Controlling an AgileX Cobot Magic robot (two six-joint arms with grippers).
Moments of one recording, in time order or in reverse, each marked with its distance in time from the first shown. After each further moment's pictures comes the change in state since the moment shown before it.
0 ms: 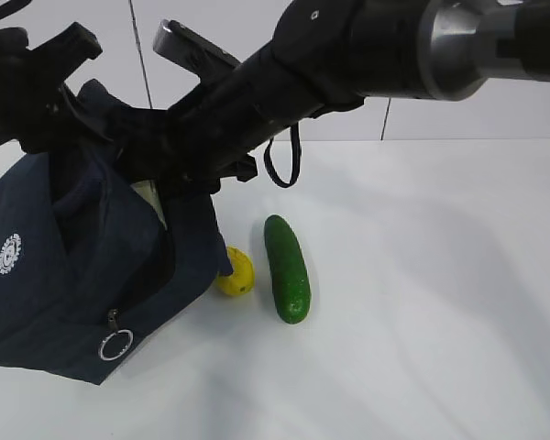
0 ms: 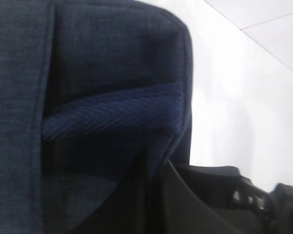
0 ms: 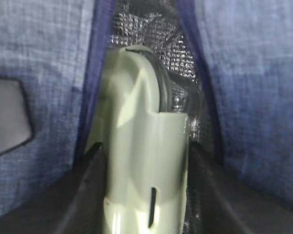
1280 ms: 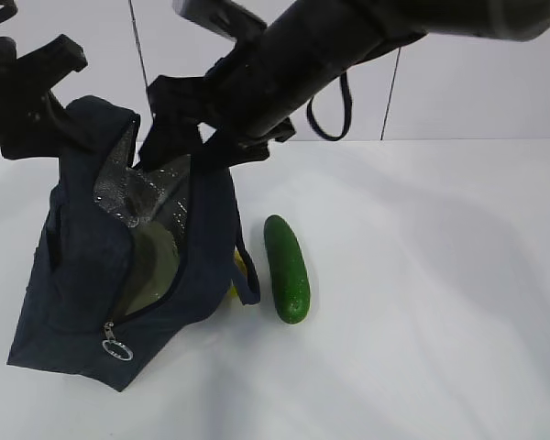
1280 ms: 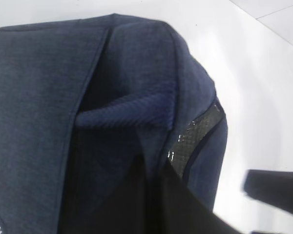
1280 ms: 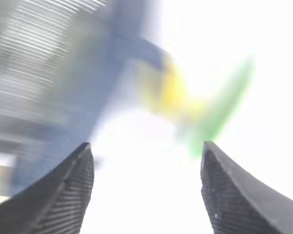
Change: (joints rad) left arm 0.055 0.004 0.000 -0.009 0.050 0.103; right arm -0.086 -0.067 -0.047 -0.093 0.238 -0.113
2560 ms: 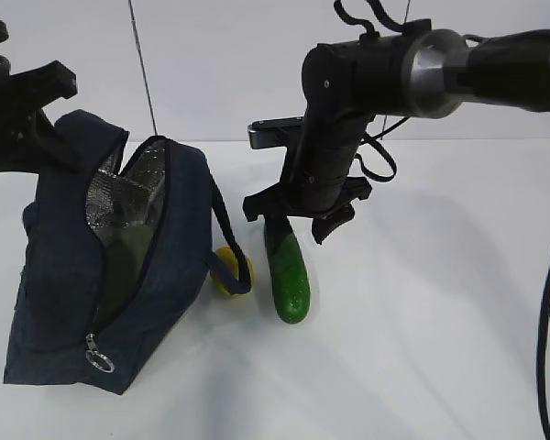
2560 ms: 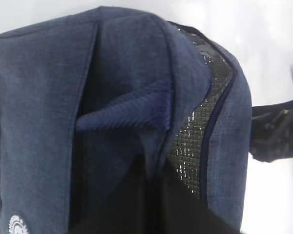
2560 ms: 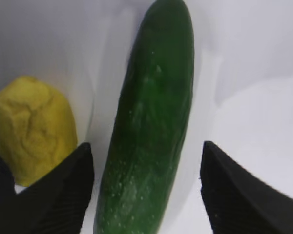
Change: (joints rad) left arm 0.015 0.000 0.000 0.066 0.087 0.102; right arm -0.047 0.242 -0.073 -0.666 0.101 0.447
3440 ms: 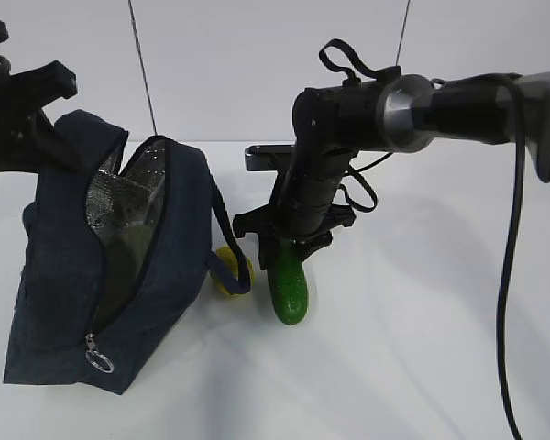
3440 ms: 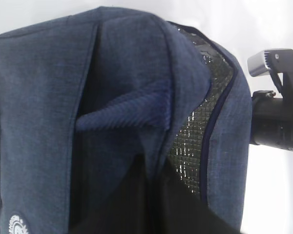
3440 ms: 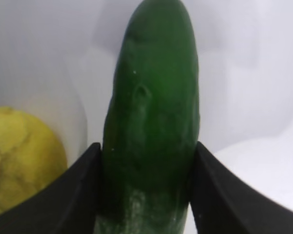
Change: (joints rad) left arm 0.000 0.000 0.000 0.000 0.000 0.002; right arm 0.000 0.110 -0.010 0.063 -0.115 0.044
